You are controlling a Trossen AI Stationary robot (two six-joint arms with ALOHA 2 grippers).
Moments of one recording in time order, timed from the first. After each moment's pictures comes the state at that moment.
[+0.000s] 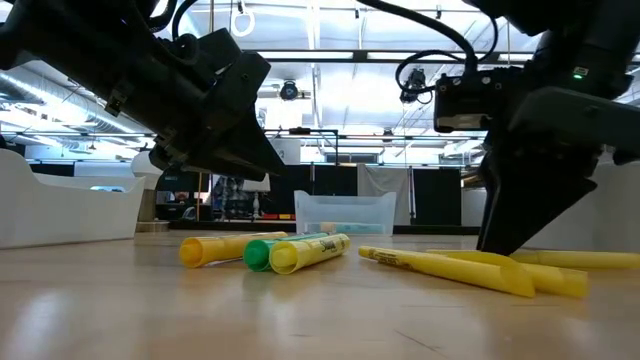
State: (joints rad) left arm -0.49 1.77 0.81 0.12 -0.97 -0.90; right arm 0.49 1.81 0.95 -0.41 0.26 0.76
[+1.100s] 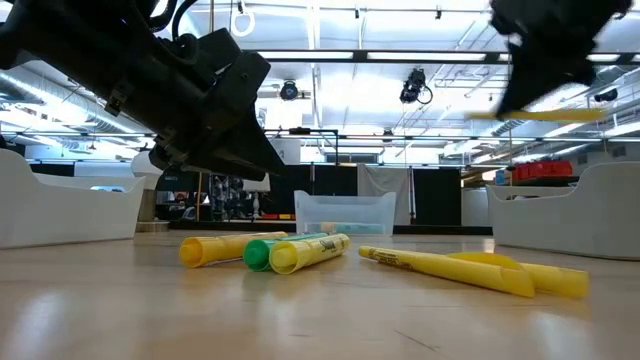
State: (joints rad) left arm -0.49 1.77 0.81 0.12 -0.97 -0.90; right arm 0.45 1.23 0.93 -1.05 0.65 1.28
